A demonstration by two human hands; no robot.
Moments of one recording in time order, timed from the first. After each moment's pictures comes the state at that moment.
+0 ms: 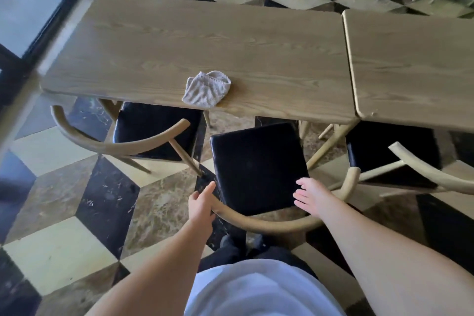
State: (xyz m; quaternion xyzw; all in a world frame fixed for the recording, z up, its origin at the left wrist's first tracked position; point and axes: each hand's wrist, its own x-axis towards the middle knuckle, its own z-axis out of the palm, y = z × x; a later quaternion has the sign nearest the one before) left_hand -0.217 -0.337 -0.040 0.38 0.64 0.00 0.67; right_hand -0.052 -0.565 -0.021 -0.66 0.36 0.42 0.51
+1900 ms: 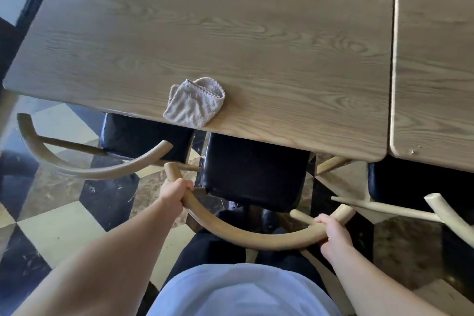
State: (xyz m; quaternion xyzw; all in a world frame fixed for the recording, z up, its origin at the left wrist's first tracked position) left_hand -0.080 -0.218 -0.099 0.44 0.71 -0.07 0.54; right_hand 0.045 -0.587 -0.111 -0.62 0.53 0.31 0.48
